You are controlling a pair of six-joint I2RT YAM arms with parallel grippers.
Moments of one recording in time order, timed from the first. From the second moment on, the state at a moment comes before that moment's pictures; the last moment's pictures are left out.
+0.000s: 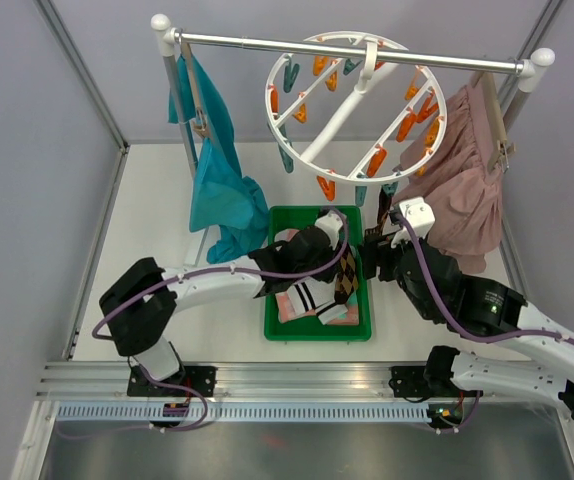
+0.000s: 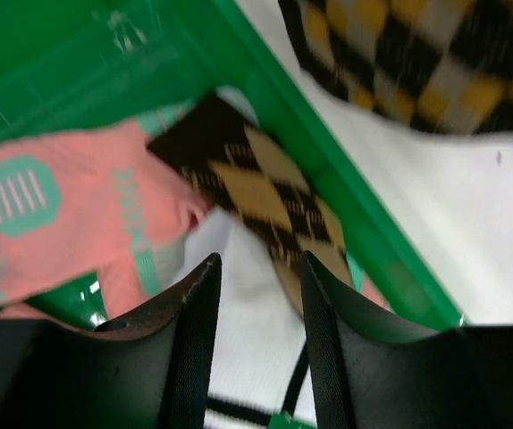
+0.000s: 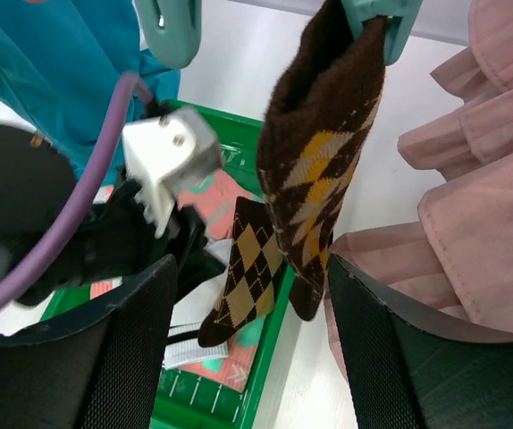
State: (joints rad) left arm -1.03 1.63 1.02 -0.01 -0.18 -0.34; right arm 1.10 0.80 1.05 -0.64 0.73 0.32
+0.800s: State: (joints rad) left arm -0.96 1.83 1.24 -0.11 -0.28 -0.55; right arm 1.10 0.79 1.05 -0.64 0.76 0.33
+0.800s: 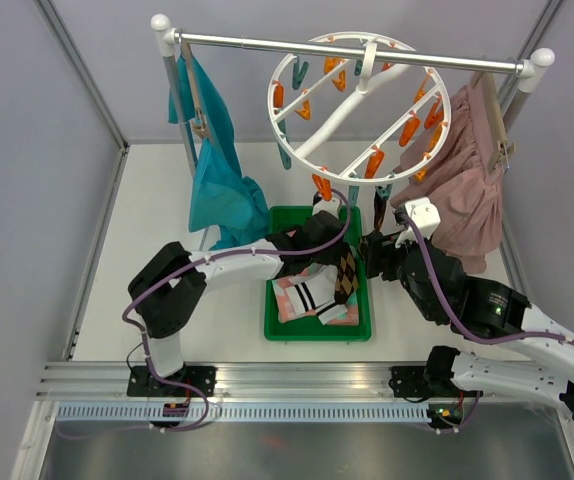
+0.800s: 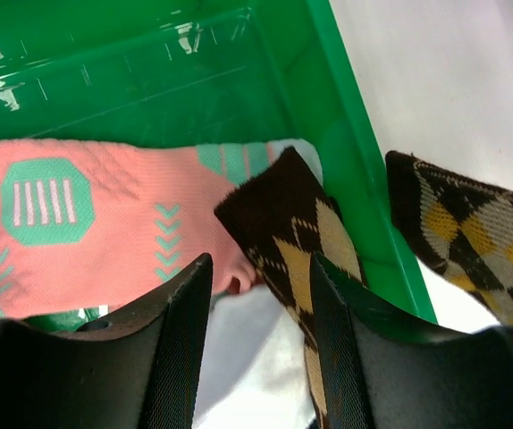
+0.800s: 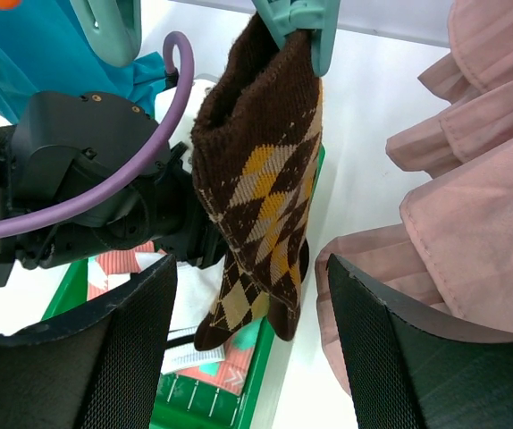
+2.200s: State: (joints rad) left arm -0.92 1.11 0.53 0.64 0.12 -0.30; right arm 1.10 0.73 1.05 -0.62 0.81 0.33
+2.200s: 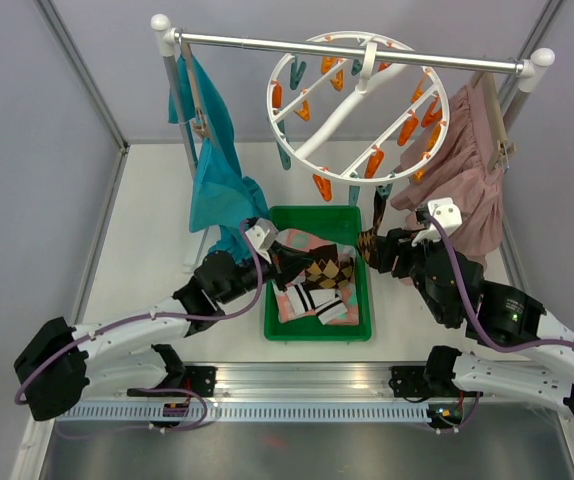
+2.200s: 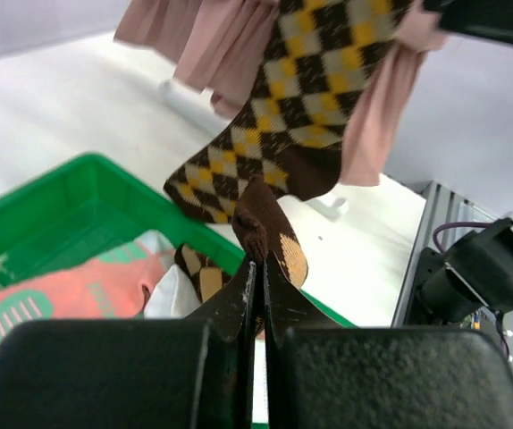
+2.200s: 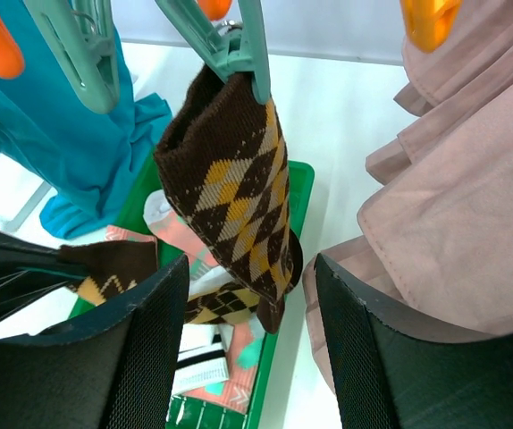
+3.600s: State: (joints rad) left arm -0.92 1.18 1.01 0.17 -0.34 -0.25; right arm 1.10 1.05 1.32 -0.37 0.54 0.32
